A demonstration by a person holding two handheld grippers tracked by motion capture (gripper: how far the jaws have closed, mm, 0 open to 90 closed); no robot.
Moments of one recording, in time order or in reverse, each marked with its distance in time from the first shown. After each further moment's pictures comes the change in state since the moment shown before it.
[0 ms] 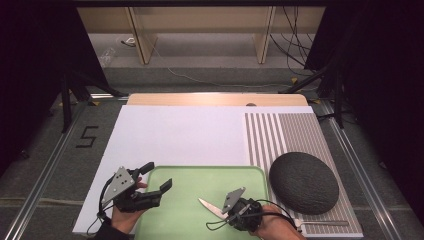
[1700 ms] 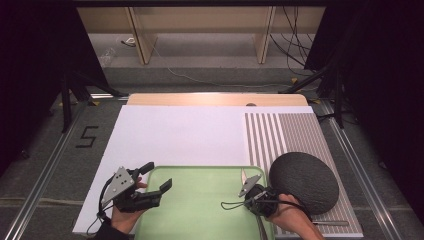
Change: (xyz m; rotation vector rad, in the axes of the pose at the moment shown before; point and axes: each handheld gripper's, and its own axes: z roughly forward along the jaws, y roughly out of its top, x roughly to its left) left arm 0.000 0.000 0.000 -0.002 -0.001 0.000; right arm -0.041 -0.026 -0.015 0.071 -0.150 0.124
